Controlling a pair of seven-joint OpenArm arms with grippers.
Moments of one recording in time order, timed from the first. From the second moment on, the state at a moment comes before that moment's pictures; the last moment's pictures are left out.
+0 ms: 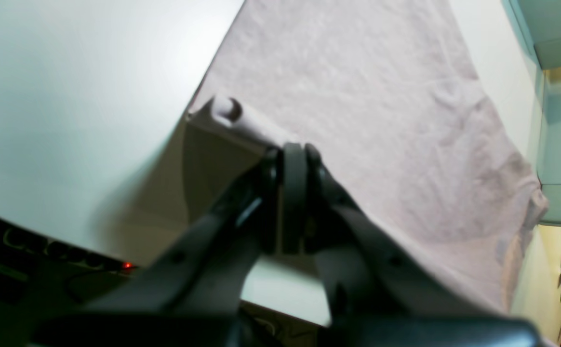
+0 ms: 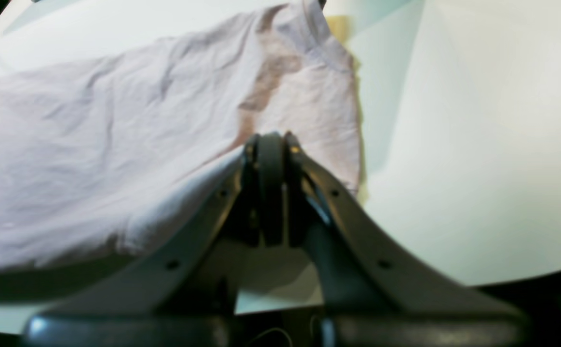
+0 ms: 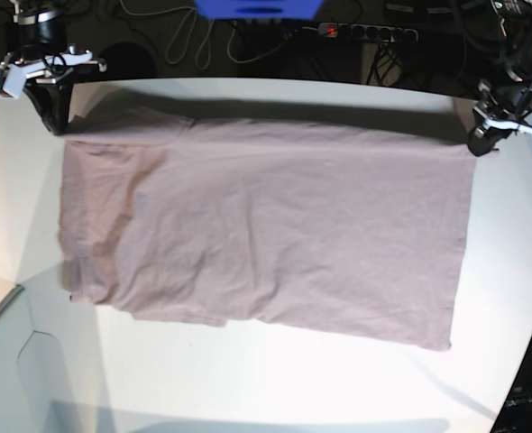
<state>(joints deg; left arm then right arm) 24.4 -13.3 -33.8 84.9 -58.0 -19.7 36.4 -37.7 -9.4 40.2 102.7 15.2 38.8 0.5</state>
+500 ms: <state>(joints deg) 24.4 -13.3 -33.8 84.7 -58.1 -19.7 36.4 -37.1 -9.4 40.2 102.4 15.0 38.8 0.5</state>
